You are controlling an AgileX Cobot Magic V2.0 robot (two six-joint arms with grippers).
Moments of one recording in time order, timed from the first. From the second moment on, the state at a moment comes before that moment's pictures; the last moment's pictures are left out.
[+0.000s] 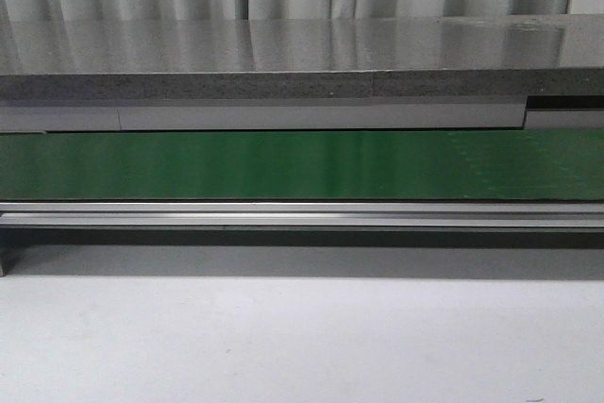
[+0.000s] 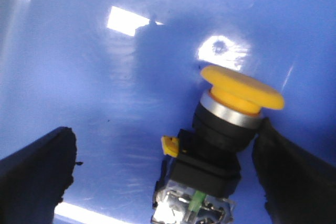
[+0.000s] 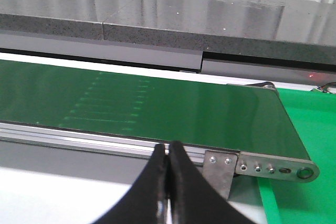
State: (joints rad) left arm 0.30 1.93 -1.26 0.05 0.77 0.07; right arm 0.06 -0.01 0.03 -0.05 0.15 0.03
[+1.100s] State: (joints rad) left arm 0.30 1.82 -1.43 -0.06 0.94 0.13; right arm 0.06 -0.01 0.03 -0.05 0.15 0.03
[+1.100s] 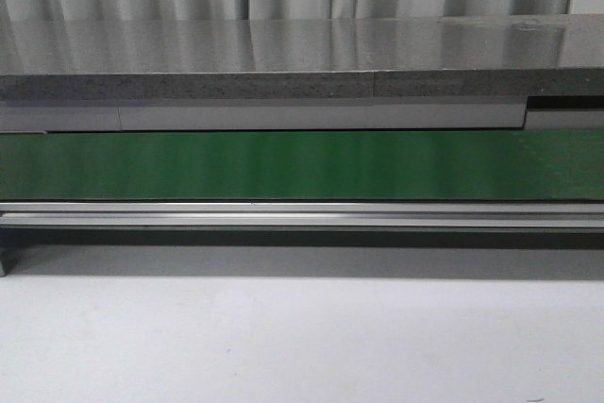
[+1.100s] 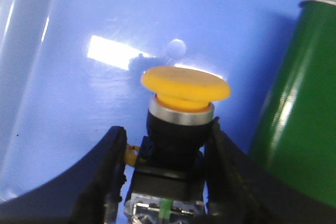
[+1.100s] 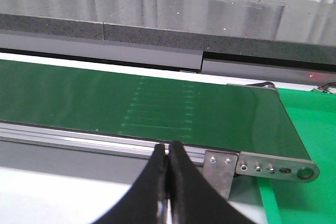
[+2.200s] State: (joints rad) left arm 0.05 1.83 -1.43 -0.07 1.00 0.16; right arm 0.06 -0.01 0.03 -0.05 0.15 0.03
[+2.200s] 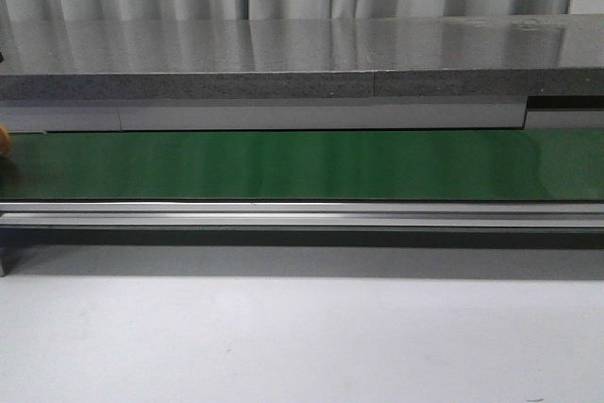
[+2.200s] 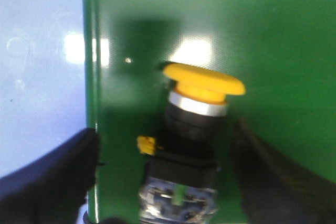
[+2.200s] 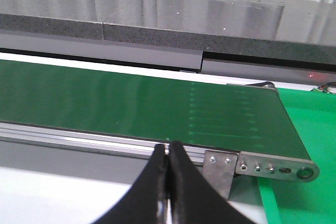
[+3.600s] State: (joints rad) left arm -0.05 0.24 -0.32 -0.11 0.24 0.22; right arm 0.06 -0.01 0.03 -0.05 0.15 0.03
